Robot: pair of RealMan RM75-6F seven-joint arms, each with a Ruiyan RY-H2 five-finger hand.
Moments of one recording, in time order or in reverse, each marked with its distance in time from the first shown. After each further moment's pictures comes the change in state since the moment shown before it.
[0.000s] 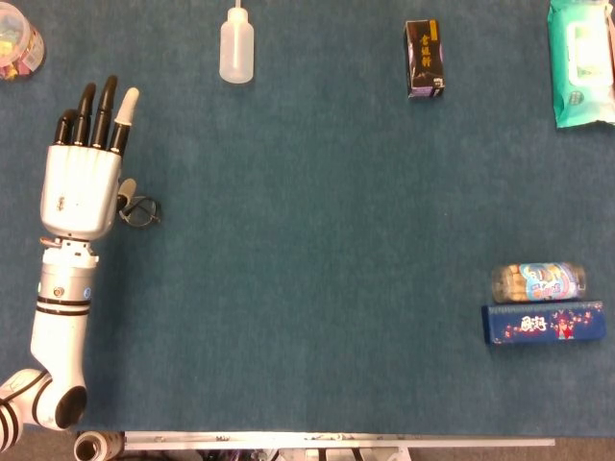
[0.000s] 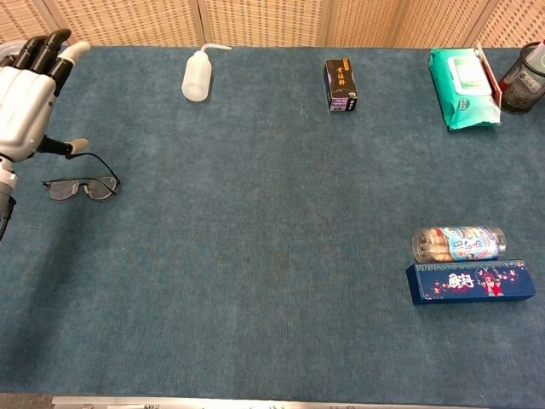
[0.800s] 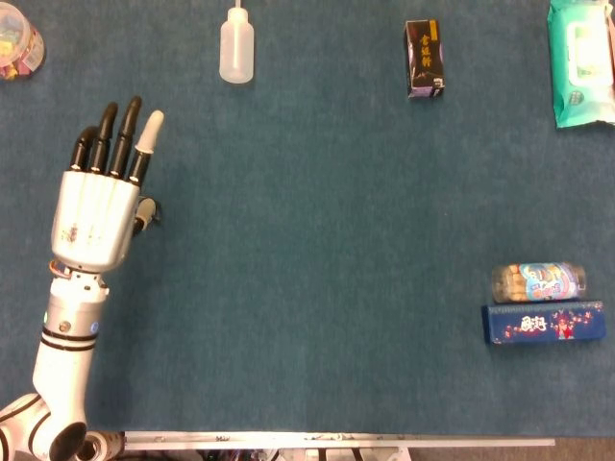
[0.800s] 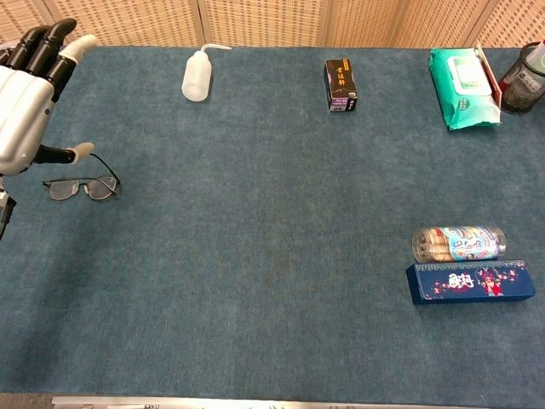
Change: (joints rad) left arm 0.041 0.058 0.075 -0.193 0.131 0.114 0.103; right arm -0.004 0.000 -0.001 -0.001 -0.005 0.009 0.000
